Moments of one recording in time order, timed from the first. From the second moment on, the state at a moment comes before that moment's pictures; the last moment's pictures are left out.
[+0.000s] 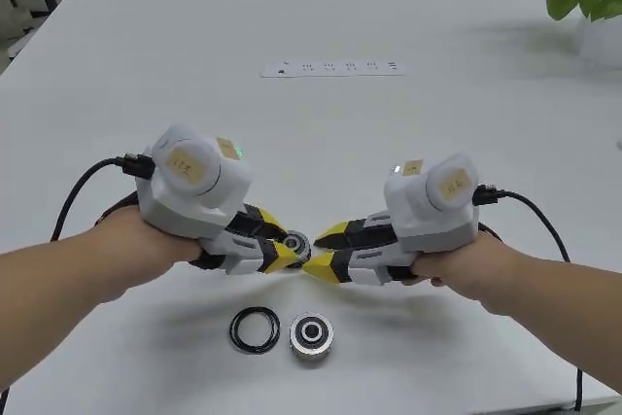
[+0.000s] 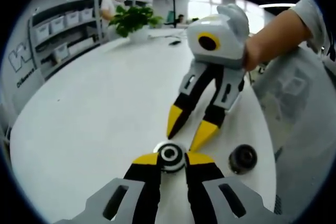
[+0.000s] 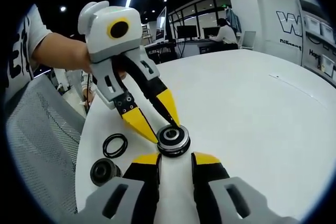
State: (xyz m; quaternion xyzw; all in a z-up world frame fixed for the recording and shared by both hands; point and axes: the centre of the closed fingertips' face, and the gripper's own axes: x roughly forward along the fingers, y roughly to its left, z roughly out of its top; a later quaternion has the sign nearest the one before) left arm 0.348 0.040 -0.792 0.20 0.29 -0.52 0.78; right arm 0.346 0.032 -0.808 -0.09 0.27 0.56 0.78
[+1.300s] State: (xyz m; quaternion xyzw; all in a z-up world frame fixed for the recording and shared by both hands) left arm 0.347 0.039 -0.792 0.21 0.28 -0.50 0.79; right arm 0.344 0.035 -0.809 -0.07 0.27 0.56 0.78
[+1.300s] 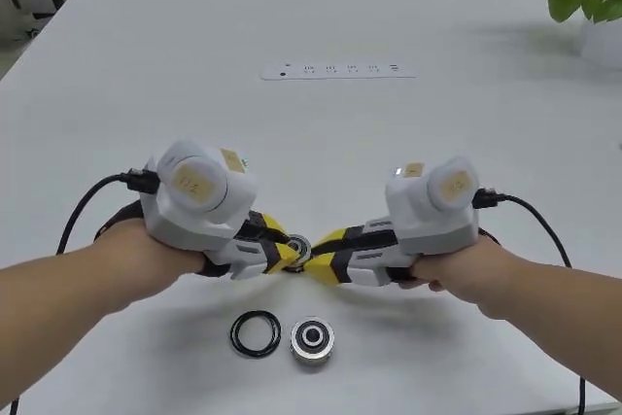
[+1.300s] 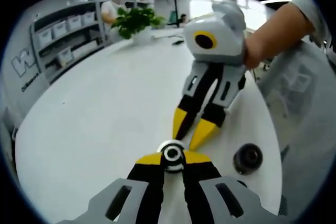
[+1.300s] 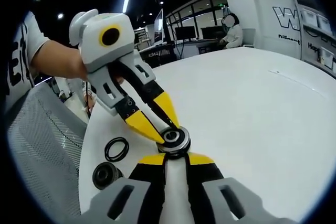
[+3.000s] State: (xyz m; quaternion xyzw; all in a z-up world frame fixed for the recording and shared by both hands) left arm 0.349 0.040 -0.793 0.22 0.29 -0.48 0.80; right arm 0.358 0.027 -0.796 0.11 0.31 0.50 0.80
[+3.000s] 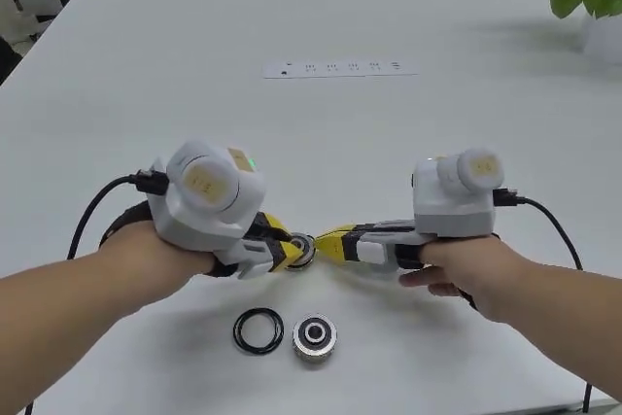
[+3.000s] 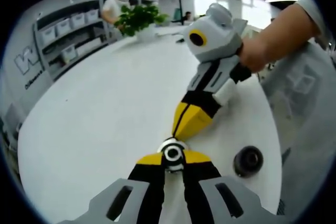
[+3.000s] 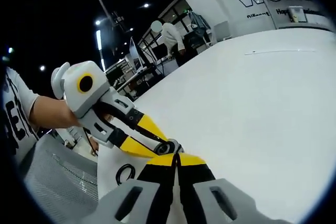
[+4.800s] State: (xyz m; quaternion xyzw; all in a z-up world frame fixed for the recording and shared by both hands) left arm 0.350 0.040 -0.794 0.22 0.29 -0.47 0.81; right arm 0.349 0.046 -0.788 0.06 0.29 0.53 0.80
